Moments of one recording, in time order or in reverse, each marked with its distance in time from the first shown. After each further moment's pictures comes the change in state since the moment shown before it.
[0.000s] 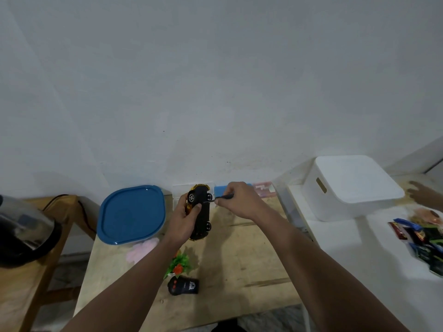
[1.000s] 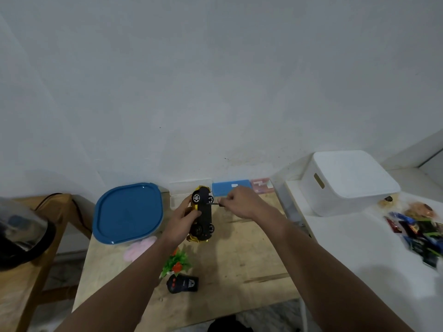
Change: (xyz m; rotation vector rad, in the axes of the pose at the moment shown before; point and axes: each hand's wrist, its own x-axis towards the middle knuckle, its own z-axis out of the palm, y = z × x) left_hand 0.012 -0.022 -0.010 0.024 -0.163 -0.112; right_hand 0.015 0.023 0.012 -0.133 -0.131 0.074
